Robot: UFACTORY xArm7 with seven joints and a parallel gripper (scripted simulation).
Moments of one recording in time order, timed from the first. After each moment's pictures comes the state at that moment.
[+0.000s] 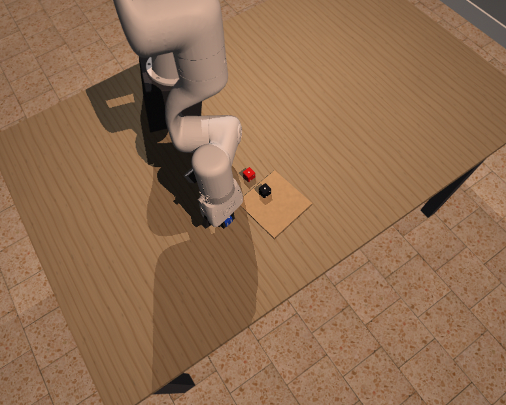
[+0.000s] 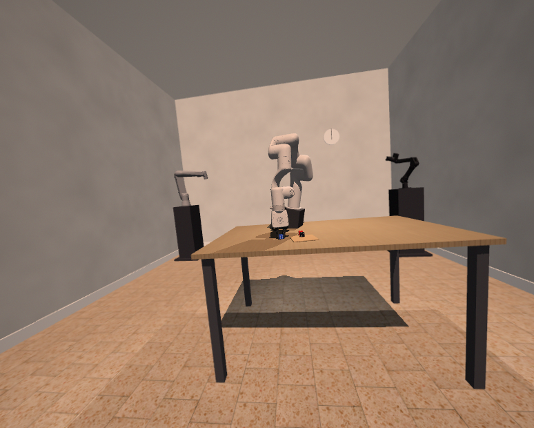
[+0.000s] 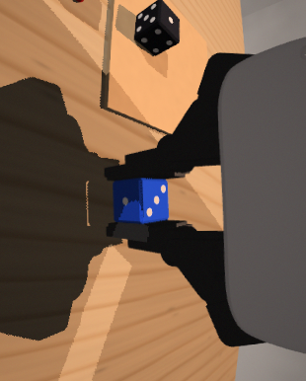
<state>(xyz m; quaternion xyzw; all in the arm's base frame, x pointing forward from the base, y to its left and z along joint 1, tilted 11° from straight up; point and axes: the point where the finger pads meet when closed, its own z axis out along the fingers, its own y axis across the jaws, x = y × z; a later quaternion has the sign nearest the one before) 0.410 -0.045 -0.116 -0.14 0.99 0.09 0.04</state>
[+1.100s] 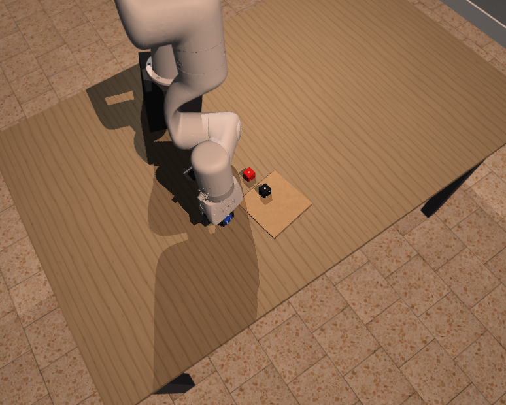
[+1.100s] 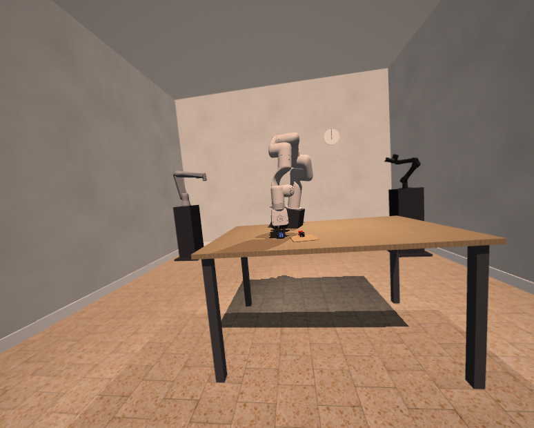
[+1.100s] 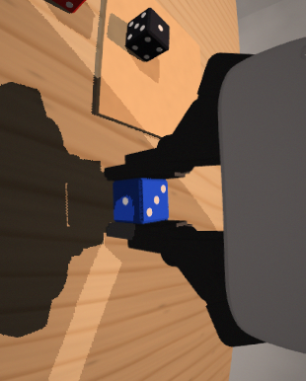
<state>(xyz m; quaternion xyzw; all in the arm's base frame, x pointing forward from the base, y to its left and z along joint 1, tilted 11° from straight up) 0.409 -0.047 -0.106 -0.14 0.99 0.09 0.04</state>
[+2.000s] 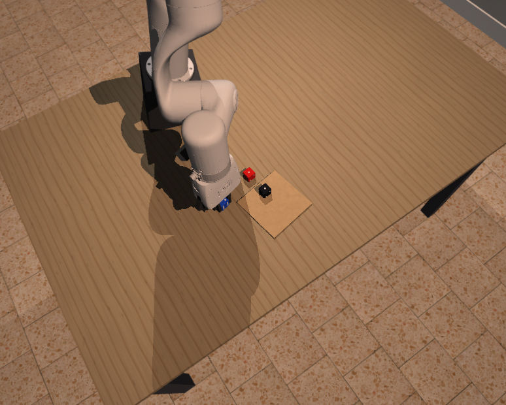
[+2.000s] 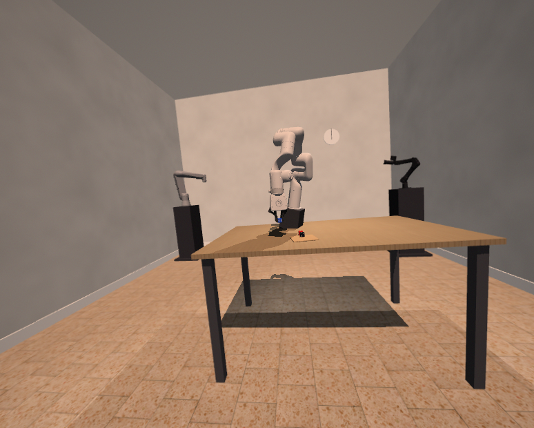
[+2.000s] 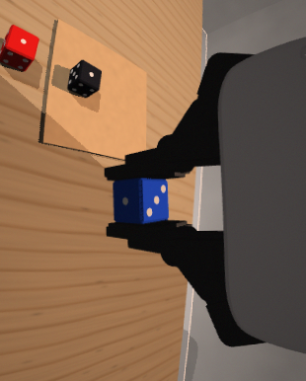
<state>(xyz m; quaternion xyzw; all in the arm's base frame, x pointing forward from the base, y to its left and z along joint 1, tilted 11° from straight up) 0.405 -0.064 -0.018 -0.14 0.99 0.09 0.04</state>
